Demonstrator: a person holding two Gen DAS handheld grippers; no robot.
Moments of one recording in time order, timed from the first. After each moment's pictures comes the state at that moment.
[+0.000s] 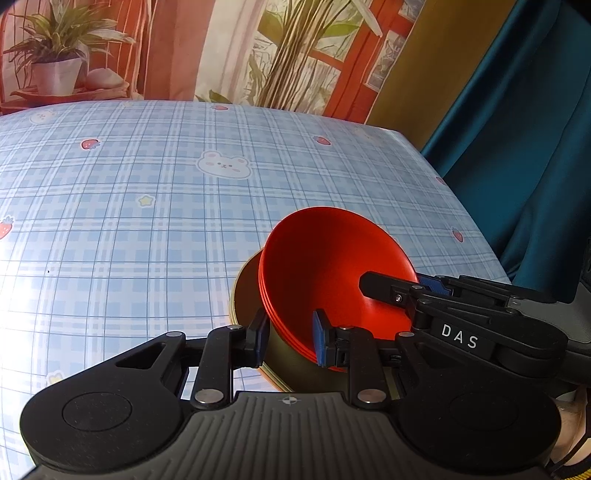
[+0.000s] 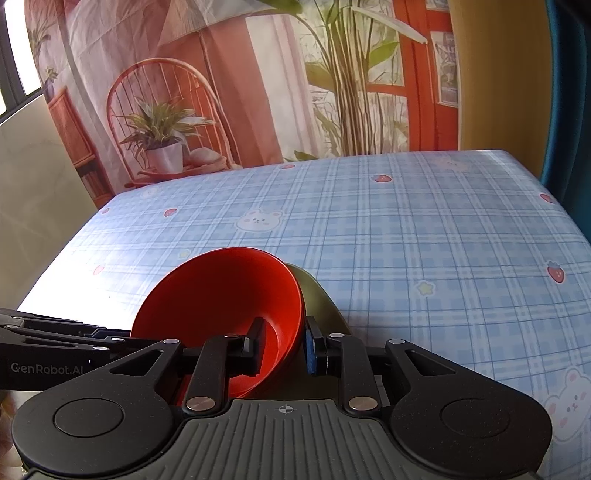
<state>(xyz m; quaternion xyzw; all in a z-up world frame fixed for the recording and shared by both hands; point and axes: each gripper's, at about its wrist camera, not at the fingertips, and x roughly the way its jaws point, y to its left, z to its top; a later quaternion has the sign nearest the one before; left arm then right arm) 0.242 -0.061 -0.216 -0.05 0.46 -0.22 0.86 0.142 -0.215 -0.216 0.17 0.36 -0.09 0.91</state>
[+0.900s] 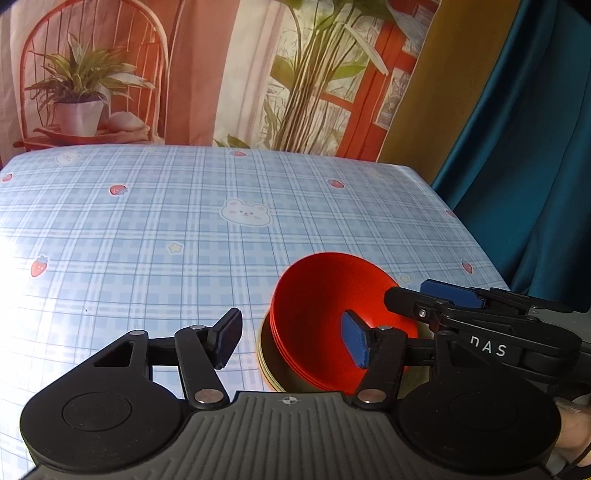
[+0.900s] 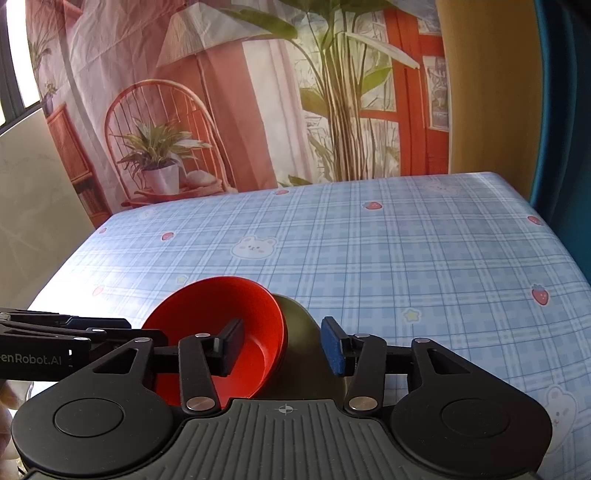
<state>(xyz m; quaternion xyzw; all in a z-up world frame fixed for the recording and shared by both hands) 0.235 -0.051 -0.185 -0.03 0.40 -0.19 0.89 0.133 -0.221 -0.195 0.16 0.32 -0.11 0.93</state>
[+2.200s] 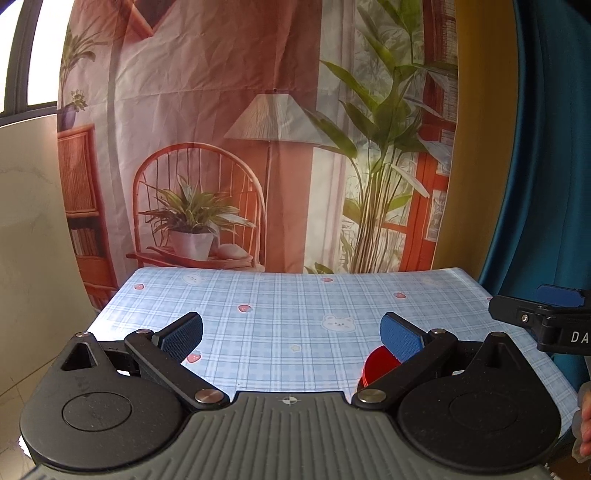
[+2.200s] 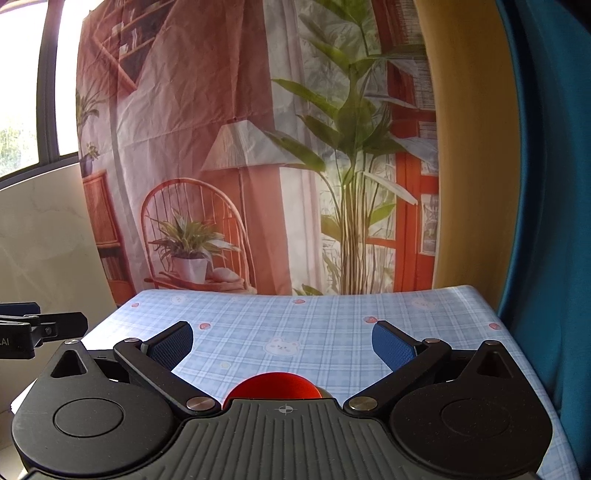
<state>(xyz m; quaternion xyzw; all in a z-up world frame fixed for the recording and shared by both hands) 0.122 0.006 -0.063 0.02 0.23 -0.06 0.97 0.057 -0.157 -0.070 0.09 0.19 -0.13 0.97</state>
